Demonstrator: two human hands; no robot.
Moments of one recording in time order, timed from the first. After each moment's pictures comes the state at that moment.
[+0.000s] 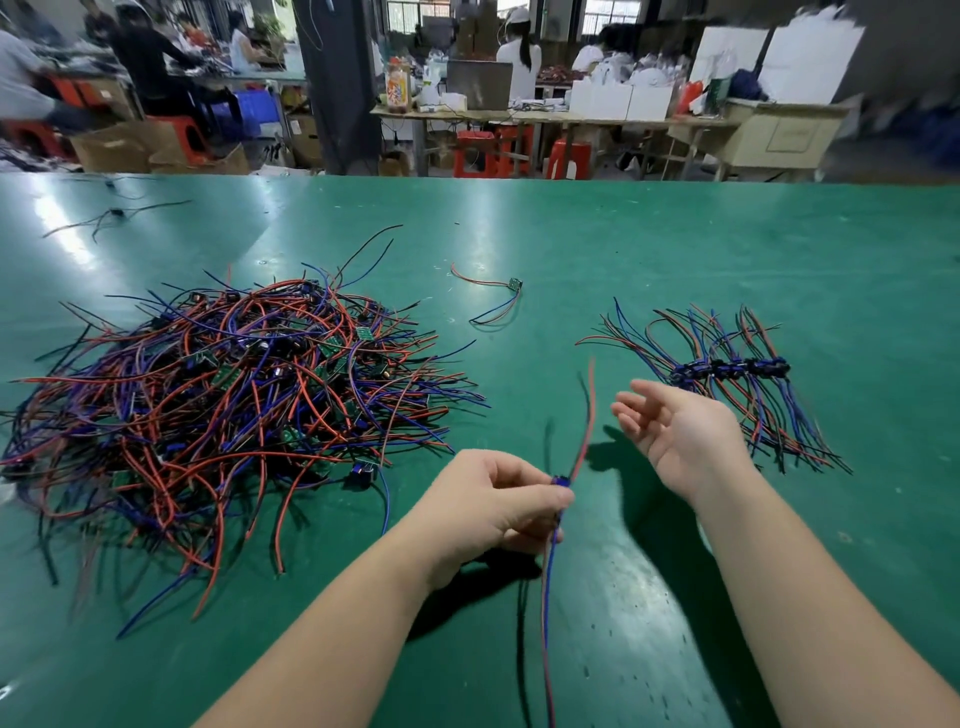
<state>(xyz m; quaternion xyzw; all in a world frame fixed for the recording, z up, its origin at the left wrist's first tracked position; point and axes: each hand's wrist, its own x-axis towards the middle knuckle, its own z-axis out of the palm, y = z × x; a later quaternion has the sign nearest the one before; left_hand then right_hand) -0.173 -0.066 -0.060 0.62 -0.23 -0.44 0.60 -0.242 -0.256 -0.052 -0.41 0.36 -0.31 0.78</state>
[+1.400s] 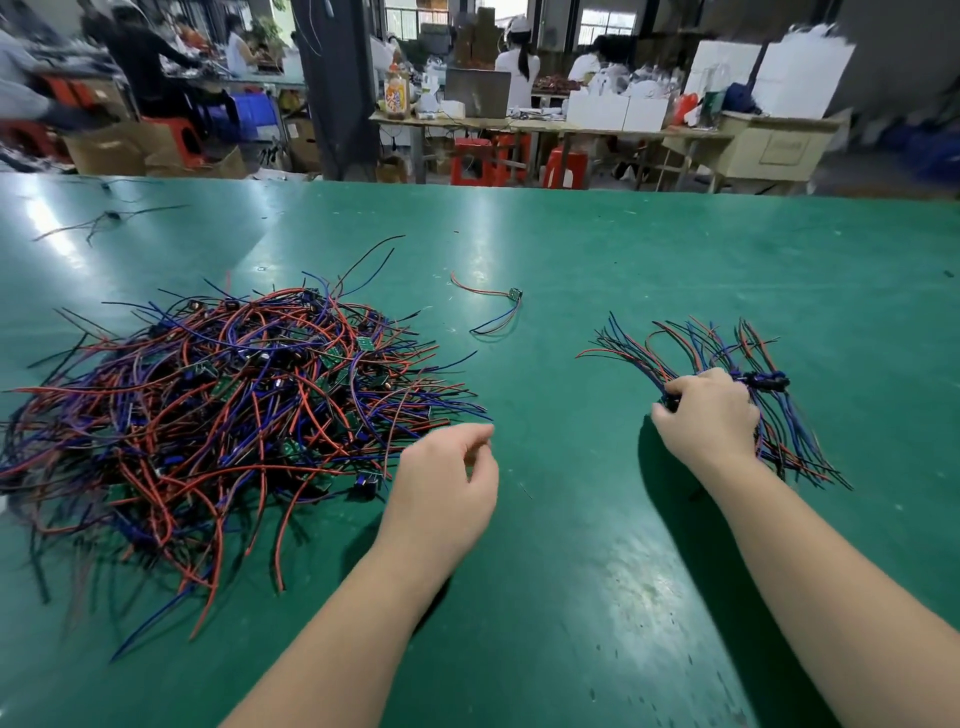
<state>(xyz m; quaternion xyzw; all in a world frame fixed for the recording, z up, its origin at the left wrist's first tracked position) -0.148 -0.062 -0.068 0.83 -0.31 -0.02 0.47 -0.234 -0.312 -0.067 -0.86 0.47 -0.18 0.07</state>
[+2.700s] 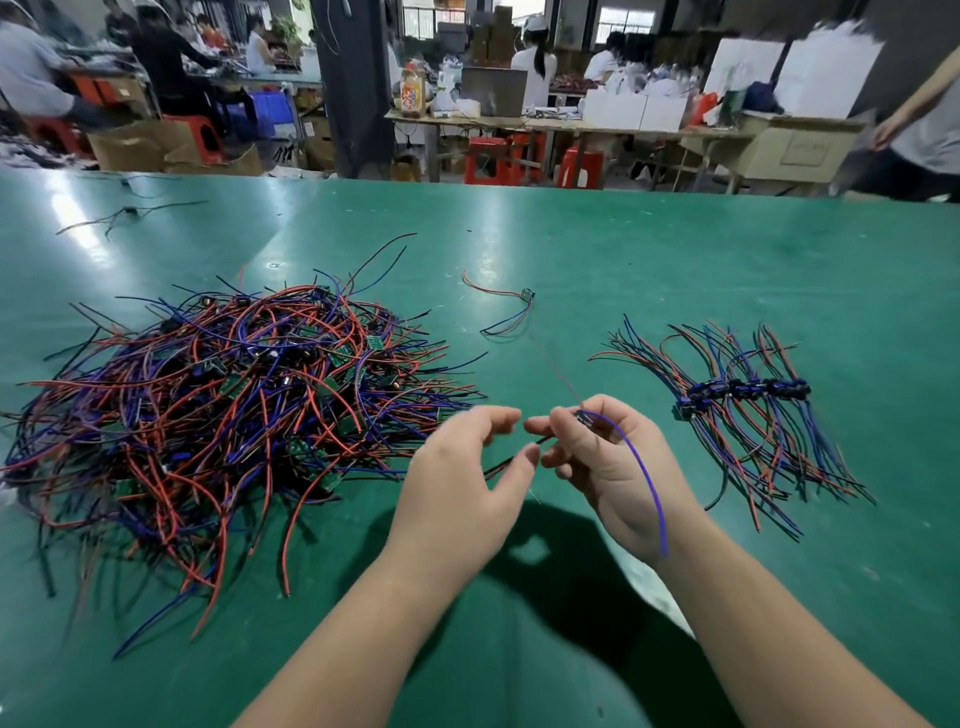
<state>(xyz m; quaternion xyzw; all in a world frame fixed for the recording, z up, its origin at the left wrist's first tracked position) -0.158 -0.057 -0.057 0.78 -0.38 0.04 0.50 -0.230 -0.188 -0.046 -0.56 0.16 -0.24 0.78</state>
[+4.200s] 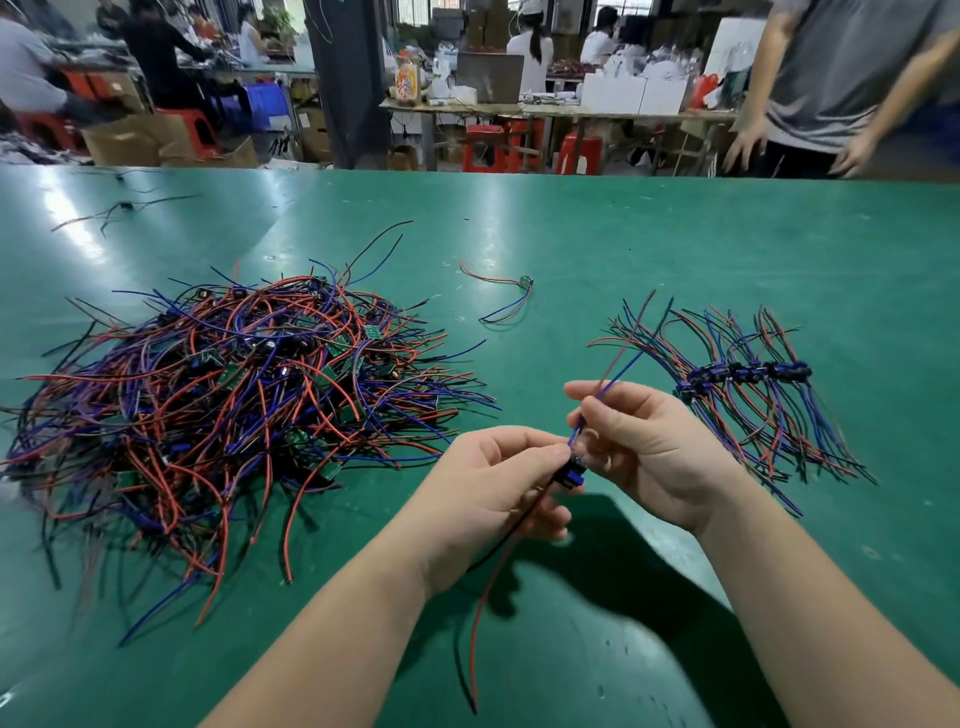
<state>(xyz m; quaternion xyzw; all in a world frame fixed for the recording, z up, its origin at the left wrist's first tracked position) -0.173 -0.059 -0.038 0.56 -0.23 -0.43 0.67 -0.242 -0.214 -0.039 -0.54 0.15 -0.14 0.82</state>
